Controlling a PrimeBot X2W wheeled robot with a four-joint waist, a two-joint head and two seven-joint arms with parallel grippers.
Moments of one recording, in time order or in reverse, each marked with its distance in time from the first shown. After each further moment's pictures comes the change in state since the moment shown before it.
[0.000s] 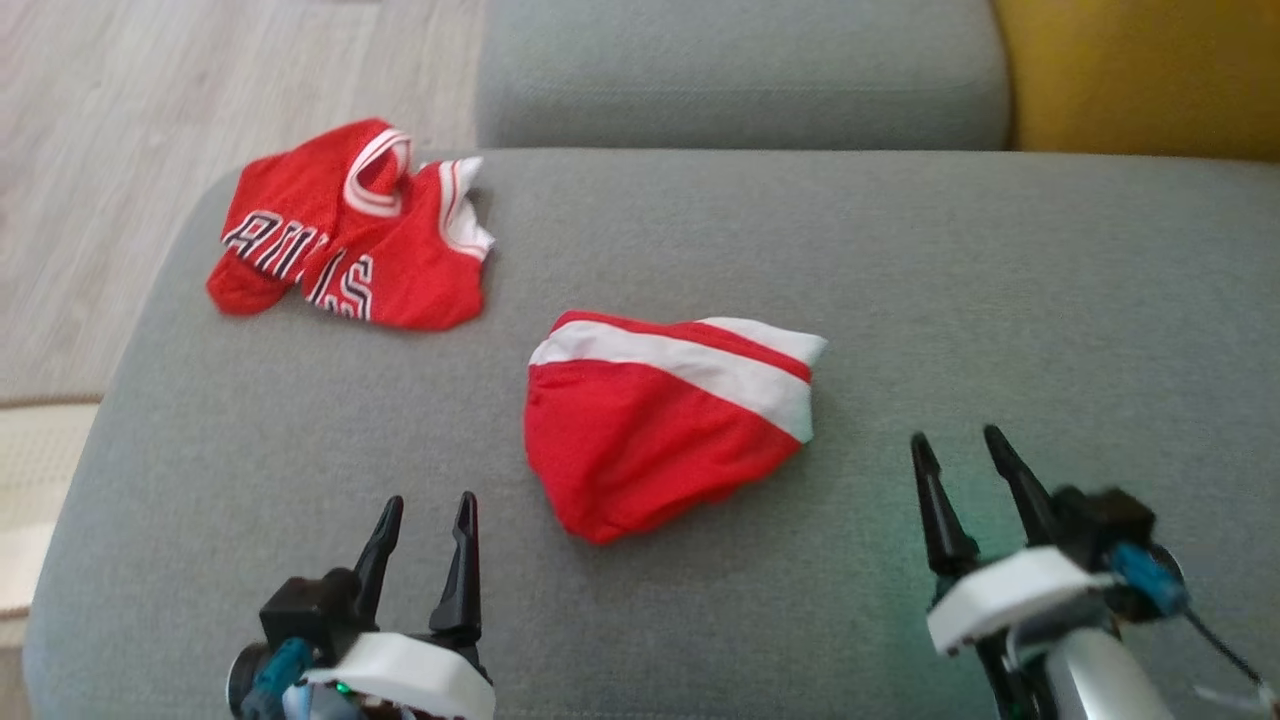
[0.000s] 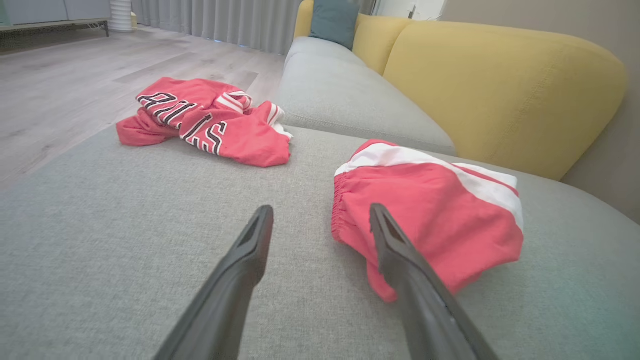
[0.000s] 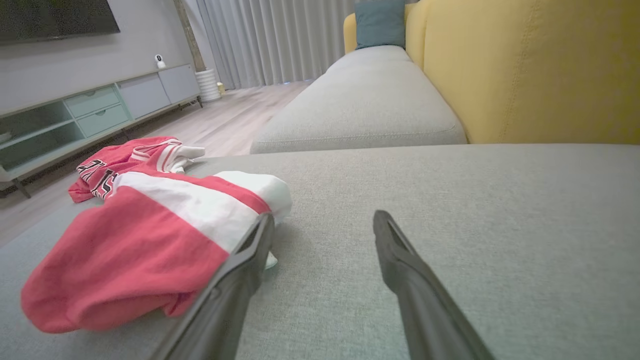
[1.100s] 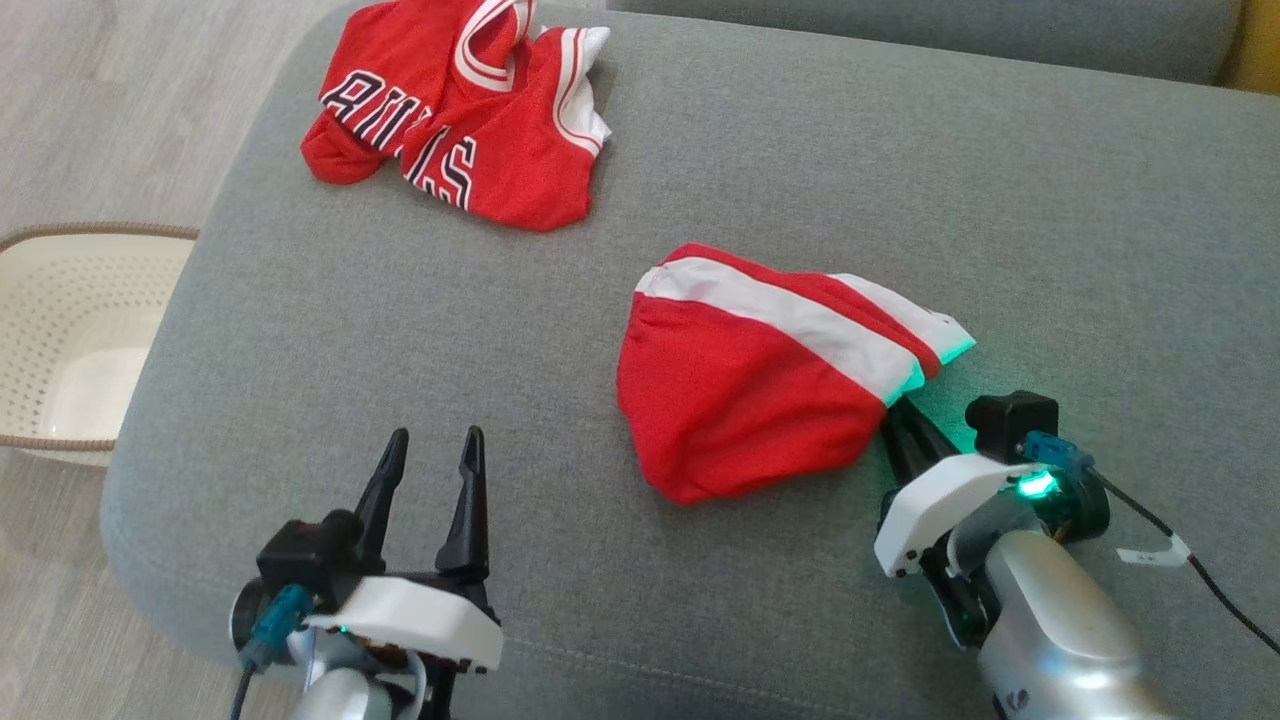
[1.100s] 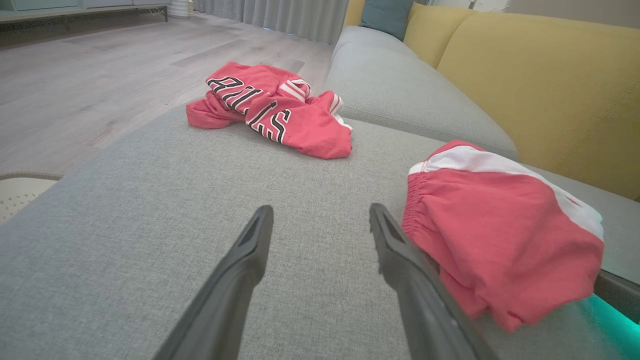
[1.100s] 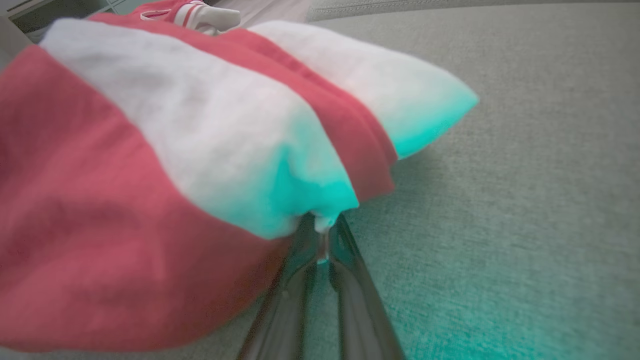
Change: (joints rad) left arm -0.084 -0.005 -0.011 -0.030 0.000 0.002 0.000; right arm -0.346 -0.003 0.128 0.469 0.074 0.000 0.045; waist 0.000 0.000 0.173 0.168
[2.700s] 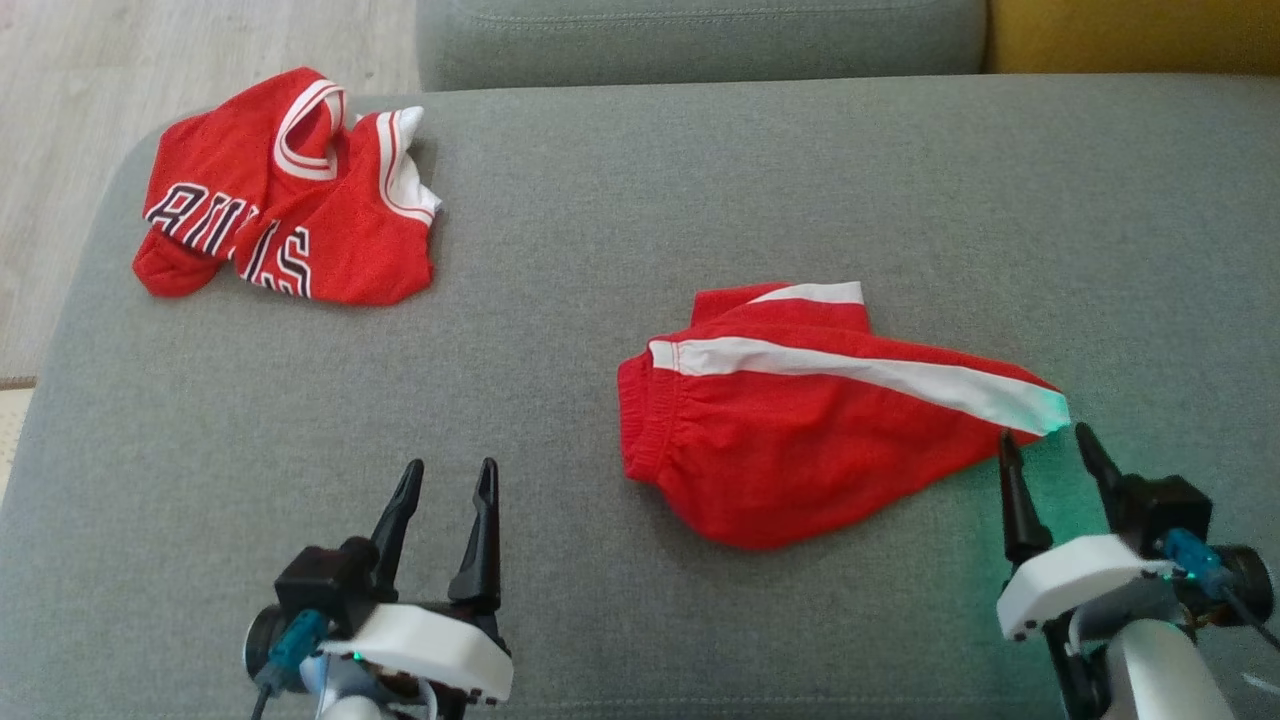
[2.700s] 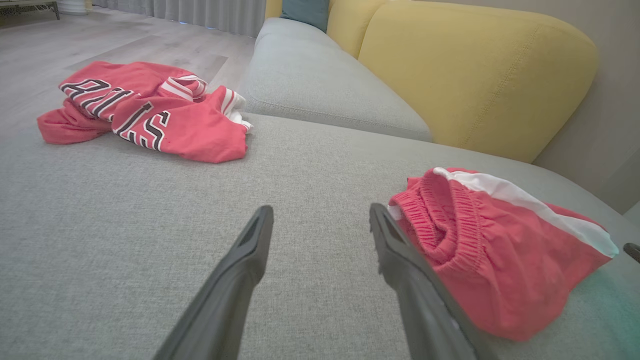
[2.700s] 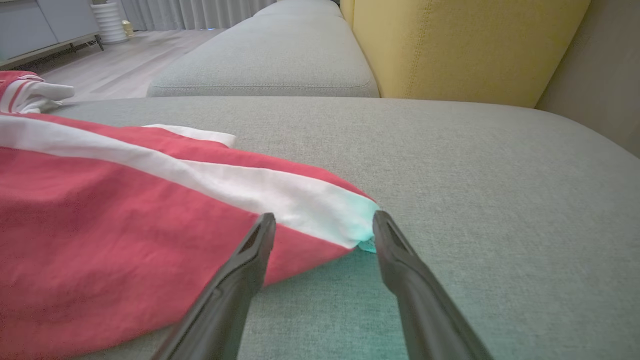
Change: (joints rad) left arm 0.039 0.000 -0.021 0.006 0.000 -0.001 0.000; right arm 0.279 0.003 -0.332 -0.363 -0.272 0.000 -0.029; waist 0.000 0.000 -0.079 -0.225
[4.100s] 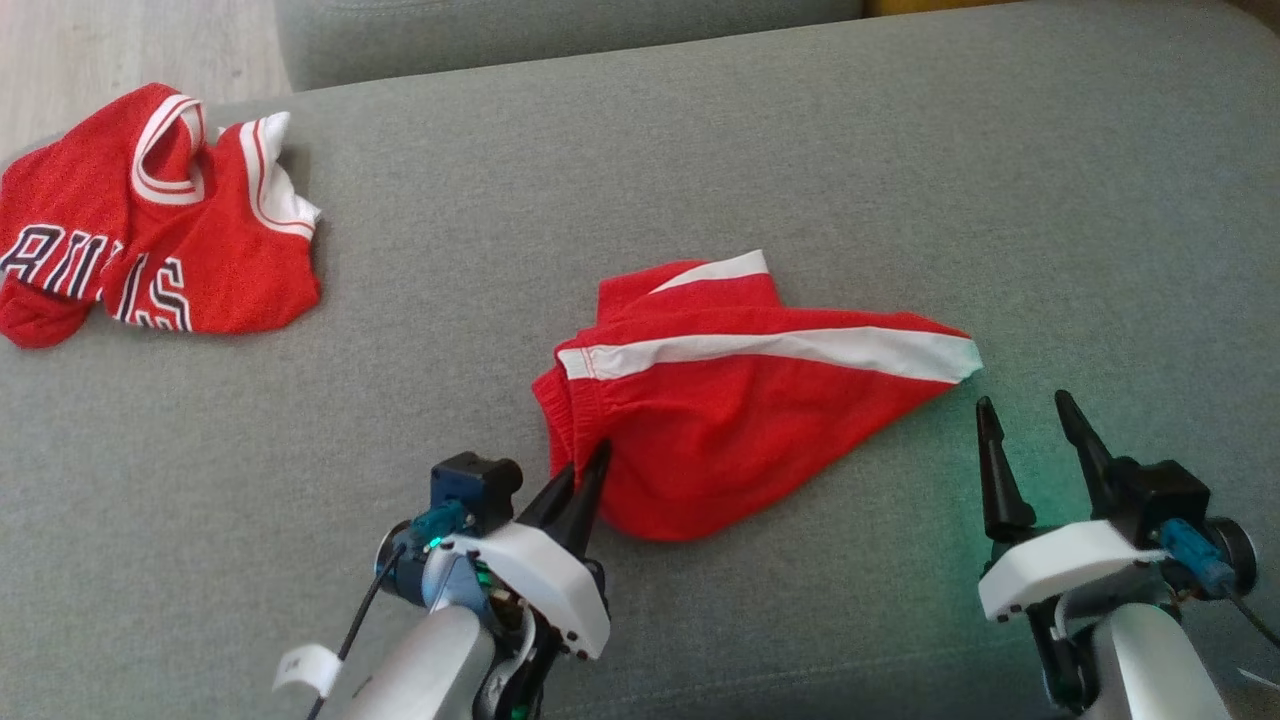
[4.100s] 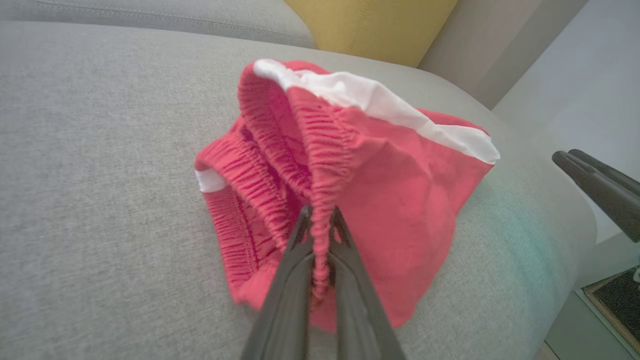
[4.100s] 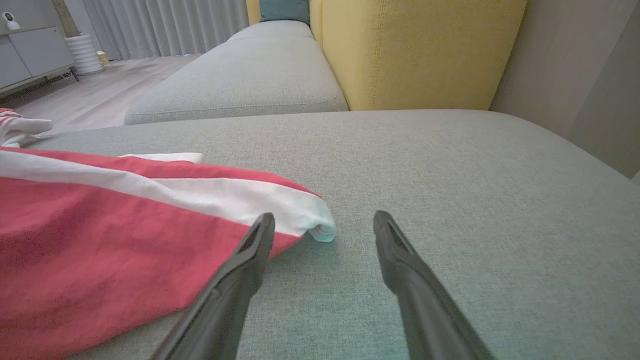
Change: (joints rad) left arm -0.285 -0.003 -0.295 0.294 -0.179 -0.072 0.093; right arm 0.012 0.000 0.071 -0.094 0.065 0.000 -0.015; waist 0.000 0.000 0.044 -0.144
